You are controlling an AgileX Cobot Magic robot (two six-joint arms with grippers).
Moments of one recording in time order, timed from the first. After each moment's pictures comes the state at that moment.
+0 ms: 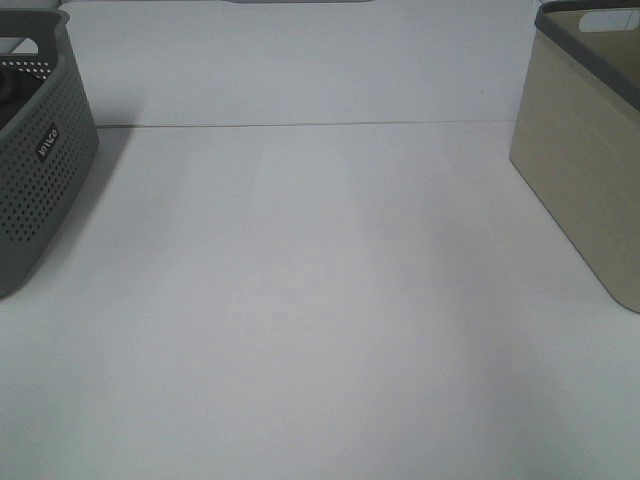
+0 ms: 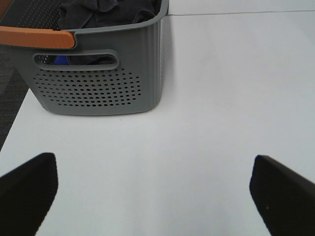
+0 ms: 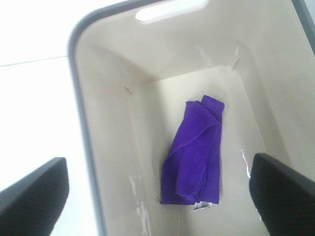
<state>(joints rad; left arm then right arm) 0.02 -0.01 -0.50 0.00 1.05 0.02 -0.20 1.87 -2.07 0.20 1.21 -0.12</state>
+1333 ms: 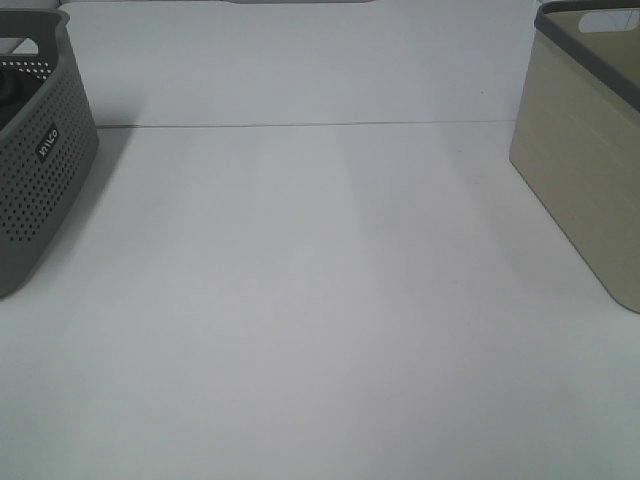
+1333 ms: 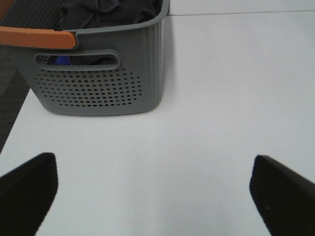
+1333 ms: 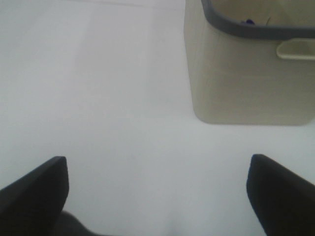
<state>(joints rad) 0.02 -0.01 -0.50 0.00 1.05 0.02 -0.04 0.00 -0.52 0.16 1.10 -0.20</state>
